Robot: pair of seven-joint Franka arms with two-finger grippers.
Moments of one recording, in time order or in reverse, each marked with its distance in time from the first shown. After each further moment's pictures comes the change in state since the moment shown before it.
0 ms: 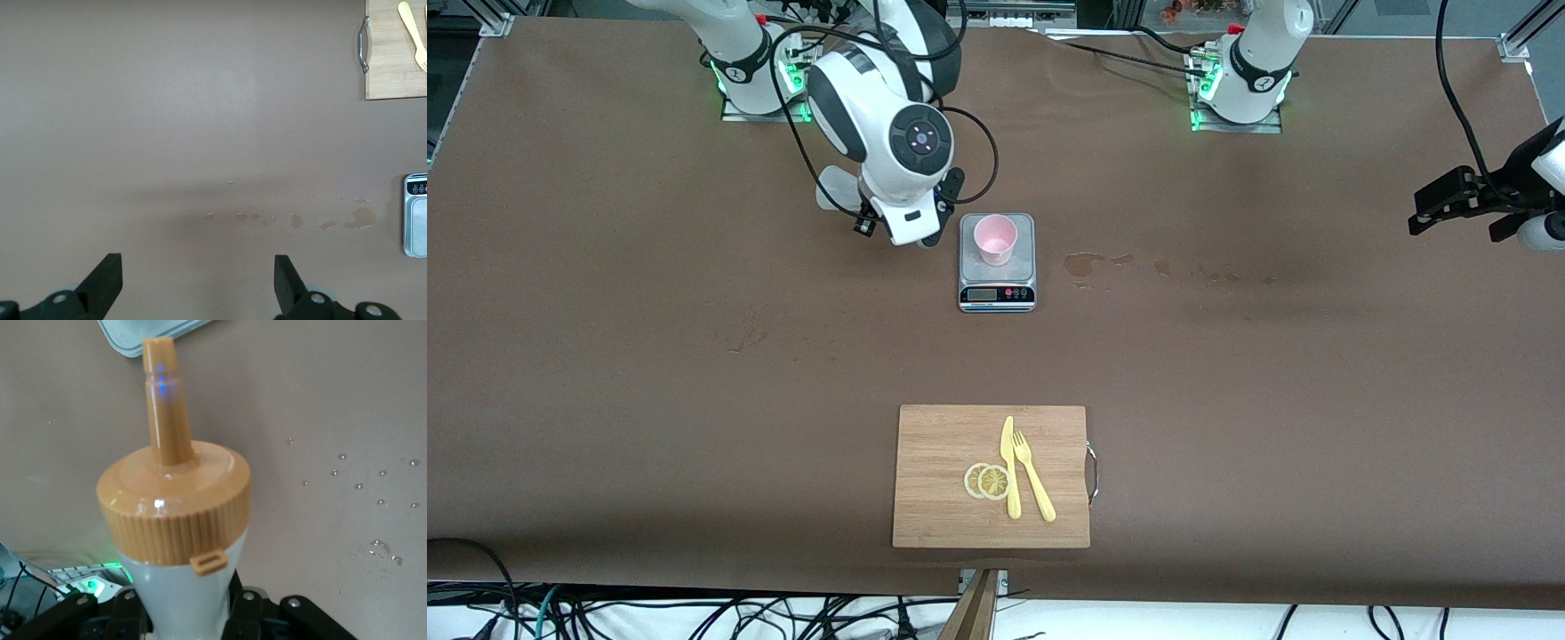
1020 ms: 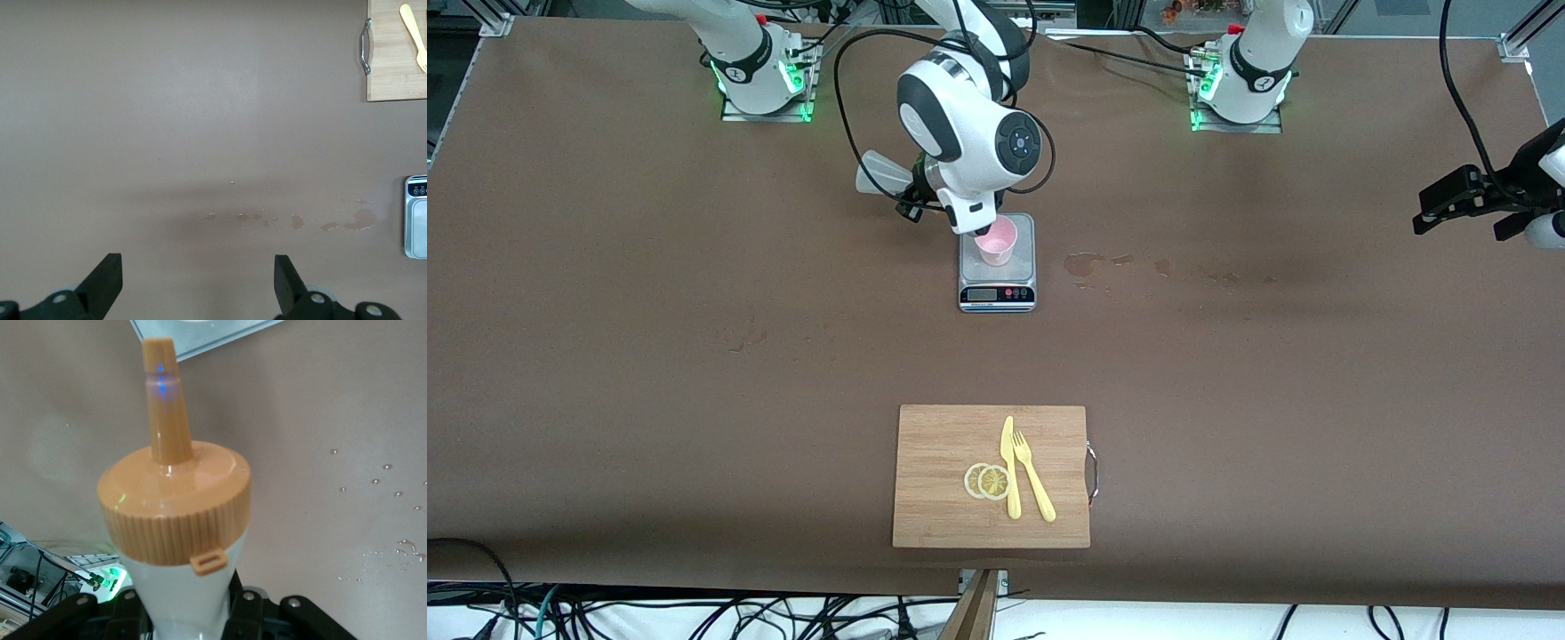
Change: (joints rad) left arm 0.000 -0.002 0.007 0.002 0.000 -0.001 0.000; right arm 0.130 0.169 0.001 0.162 -0.013 -0.138 0.109
